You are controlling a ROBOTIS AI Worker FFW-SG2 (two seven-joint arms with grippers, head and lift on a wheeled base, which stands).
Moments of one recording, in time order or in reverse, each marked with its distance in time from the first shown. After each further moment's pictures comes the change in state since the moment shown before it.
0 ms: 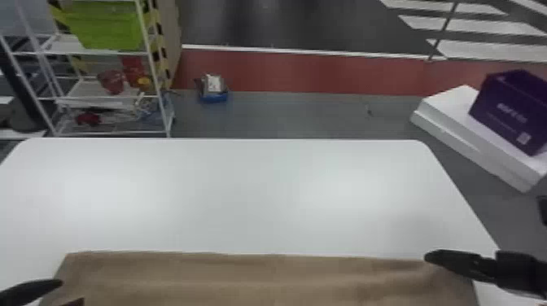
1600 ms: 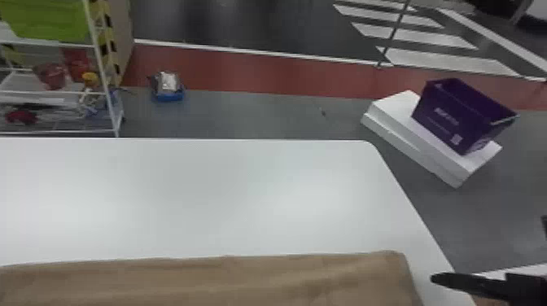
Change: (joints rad) left arm -0.003 0.000 0.019 0.002 0.008 0.000 0.001; right arm 0.191 -0.116 -0.194 0.009 0.053 -0.116 0.183
